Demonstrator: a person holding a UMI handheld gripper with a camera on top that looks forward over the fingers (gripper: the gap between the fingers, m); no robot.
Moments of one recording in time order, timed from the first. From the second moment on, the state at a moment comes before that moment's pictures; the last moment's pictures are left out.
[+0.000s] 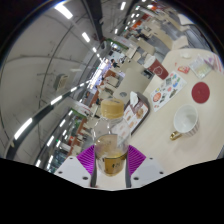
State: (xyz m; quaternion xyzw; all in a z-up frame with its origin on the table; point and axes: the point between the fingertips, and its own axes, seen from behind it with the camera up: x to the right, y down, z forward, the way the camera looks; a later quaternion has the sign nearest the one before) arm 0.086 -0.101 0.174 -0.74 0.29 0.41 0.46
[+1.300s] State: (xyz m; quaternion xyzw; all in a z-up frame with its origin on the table) arm 0.344 -0.032 0.166 -0.82 0.00 0.02 0.58
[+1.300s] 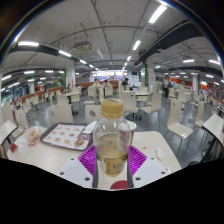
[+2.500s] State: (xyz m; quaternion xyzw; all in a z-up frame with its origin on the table) arm 0.321 -0.197 0.112 -0.91 0.05 0.00 0.40
